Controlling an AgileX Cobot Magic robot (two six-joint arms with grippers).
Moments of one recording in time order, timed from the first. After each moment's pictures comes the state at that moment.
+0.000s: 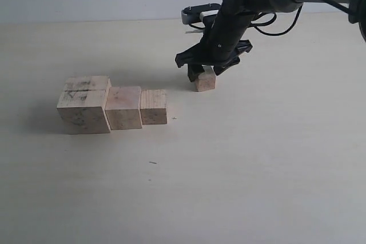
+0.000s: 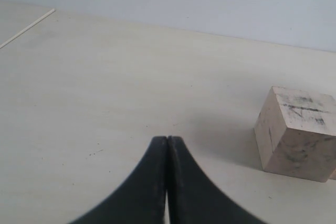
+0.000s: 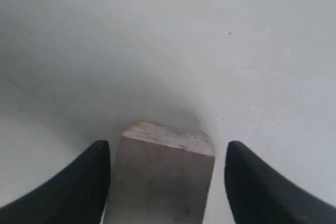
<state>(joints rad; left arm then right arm) 0.08 0.01 0.00 0.01 0.37 -0.11 0.56 2.33 -1.75 0.17 0.79 -0.06</state>
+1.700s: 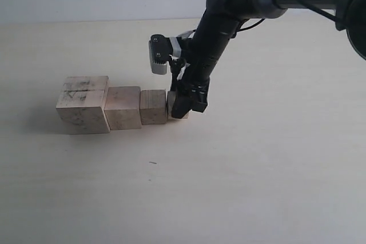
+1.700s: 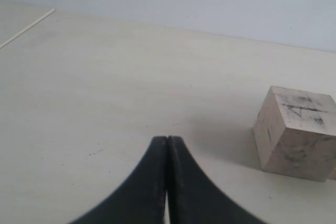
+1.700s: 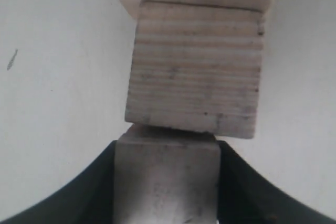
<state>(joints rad) 0.08 0.01 0.00 0.01 0.37 -0.11 0.62 2.33 -1.75 0.50 1.09 -1.43</state>
